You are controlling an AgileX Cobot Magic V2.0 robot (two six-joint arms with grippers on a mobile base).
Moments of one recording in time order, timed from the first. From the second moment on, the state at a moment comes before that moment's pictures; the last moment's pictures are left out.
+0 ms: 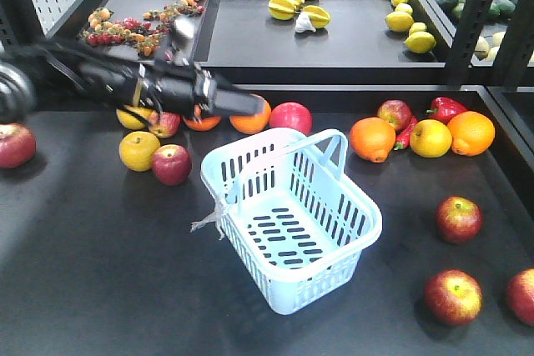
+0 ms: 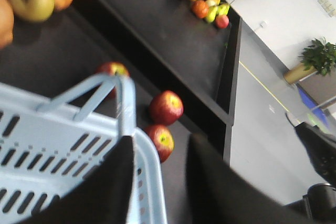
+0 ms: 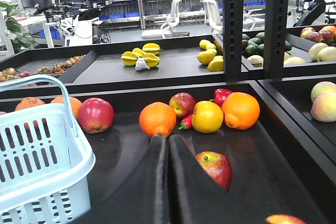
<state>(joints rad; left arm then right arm) -0.19 2.07 -1.73 1.77 -1.20 -2.13 0.00 -0.01 0.03 -0.17 0.10 0.25</state>
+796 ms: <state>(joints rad) -0.08 1.11 -0.96 1.77 -1.23 -1.94 0.00 -0.01 0.03 -0.17 0.10 0.25</state>
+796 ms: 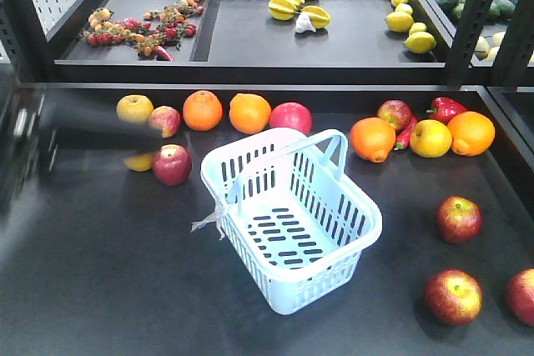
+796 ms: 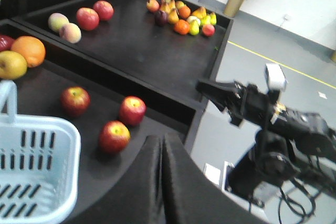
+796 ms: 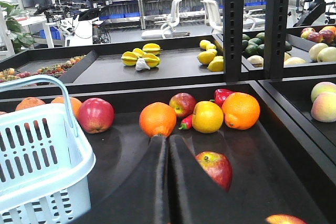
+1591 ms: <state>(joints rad) -0.08 0.23 -0.17 1.77 -0.52 -2.09 0.00 -0.01 0.03 -0.12 -0.05 0.30</state>
